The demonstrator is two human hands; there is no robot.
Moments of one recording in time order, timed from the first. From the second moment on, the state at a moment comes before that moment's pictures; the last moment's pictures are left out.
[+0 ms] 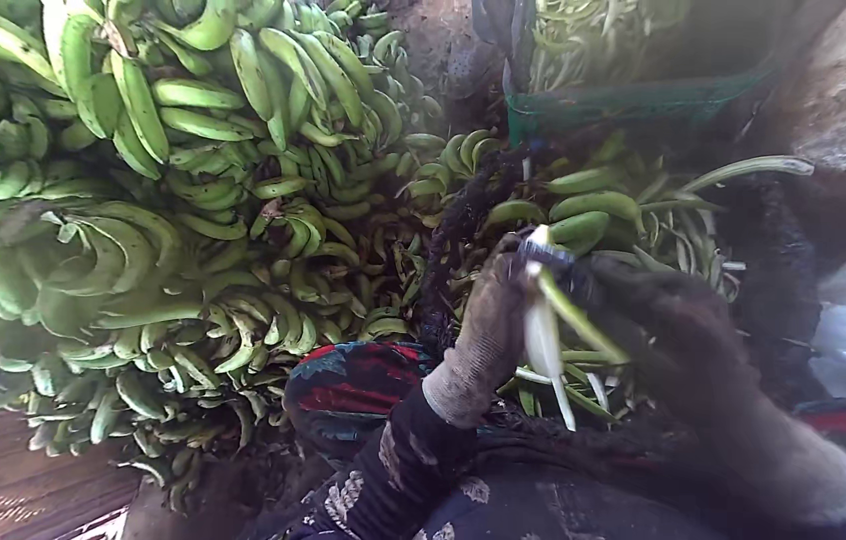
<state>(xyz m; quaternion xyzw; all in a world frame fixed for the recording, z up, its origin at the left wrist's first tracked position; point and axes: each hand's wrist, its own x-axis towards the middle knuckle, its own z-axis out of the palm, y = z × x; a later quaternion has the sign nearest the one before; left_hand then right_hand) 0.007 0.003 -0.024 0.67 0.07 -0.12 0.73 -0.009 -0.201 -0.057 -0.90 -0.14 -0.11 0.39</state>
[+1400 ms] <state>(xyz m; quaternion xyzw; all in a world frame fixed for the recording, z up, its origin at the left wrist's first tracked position) 0.229 -0.140 -0.144 0.98 -0.05 -0.19 0.08 -0.036 -0.219 -0.041 -0.82 0.01 0.44 0.36</state>
